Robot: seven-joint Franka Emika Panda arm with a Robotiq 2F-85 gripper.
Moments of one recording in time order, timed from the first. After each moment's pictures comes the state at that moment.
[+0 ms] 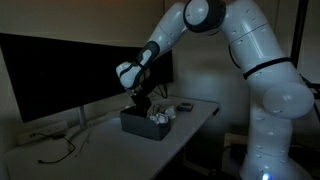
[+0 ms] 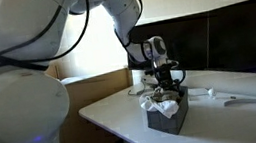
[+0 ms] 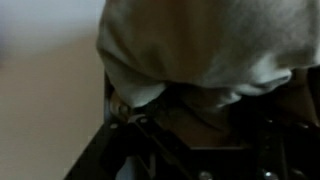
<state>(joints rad) -0.01 0.45 -0.10 -1.84 -0.27 2.03 0.08</state>
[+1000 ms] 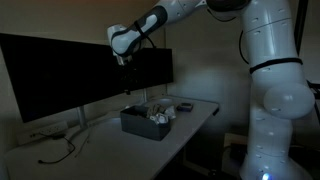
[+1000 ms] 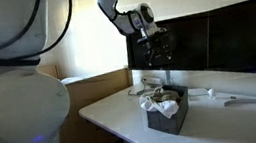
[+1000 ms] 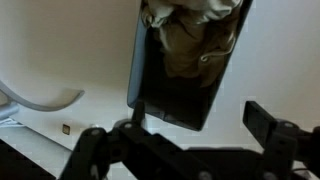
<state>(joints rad) 0.00 0.22 -0.02 -1.77 -0.29 2.01 -0.08</state>
